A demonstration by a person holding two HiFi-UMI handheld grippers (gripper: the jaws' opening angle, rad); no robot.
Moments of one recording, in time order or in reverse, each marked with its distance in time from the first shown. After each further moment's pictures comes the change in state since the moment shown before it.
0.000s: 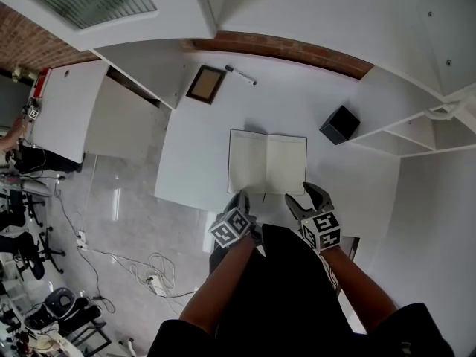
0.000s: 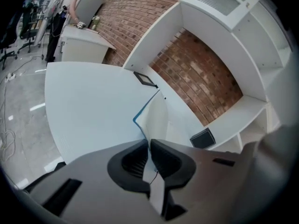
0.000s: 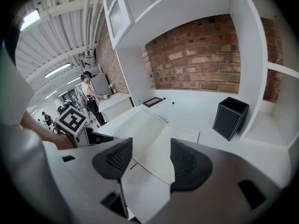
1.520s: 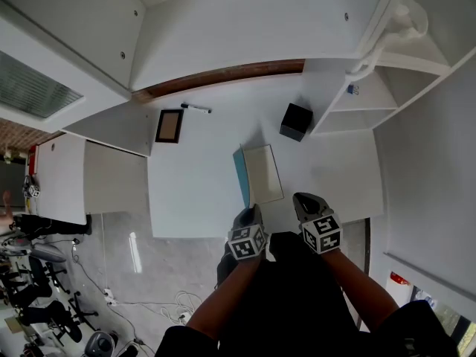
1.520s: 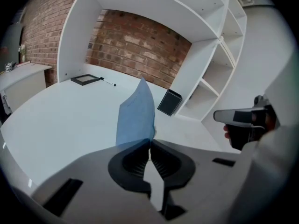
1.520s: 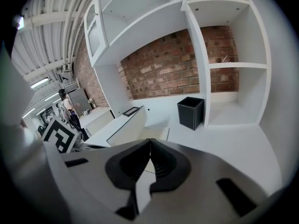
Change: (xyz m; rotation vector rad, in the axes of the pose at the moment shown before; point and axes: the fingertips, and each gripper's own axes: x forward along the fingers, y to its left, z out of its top) left arm 0.009 -0.109 -0.078 0.636 0.182 -0.180; right arm -0.080 -0.060 -0.027 0.209 -0.132 -0.207
